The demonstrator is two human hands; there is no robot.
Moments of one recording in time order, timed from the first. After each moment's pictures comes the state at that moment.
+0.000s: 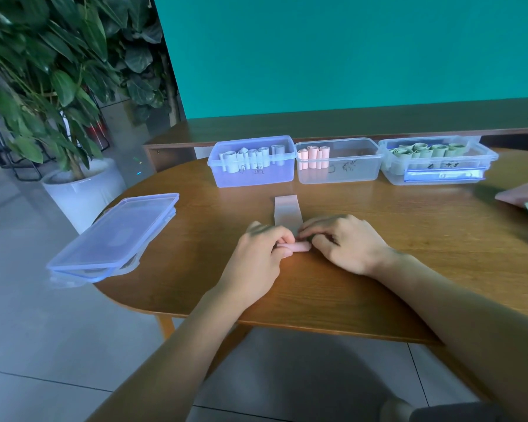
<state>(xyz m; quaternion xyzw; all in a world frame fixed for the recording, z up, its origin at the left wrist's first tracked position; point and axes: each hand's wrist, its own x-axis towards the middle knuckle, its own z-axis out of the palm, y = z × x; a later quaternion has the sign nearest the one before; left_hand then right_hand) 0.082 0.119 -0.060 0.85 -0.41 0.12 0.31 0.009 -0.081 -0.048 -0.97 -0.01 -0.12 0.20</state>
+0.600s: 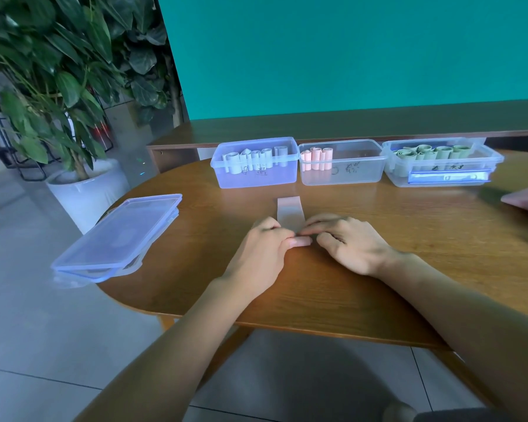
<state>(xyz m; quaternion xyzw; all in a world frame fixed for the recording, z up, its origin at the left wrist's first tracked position) 0.089 0.111 -0.055 0.85 -0.44 0.12 0.27 0.013 -0.082 -0.045 -0.97 0.00 -0.08 0.22</state>
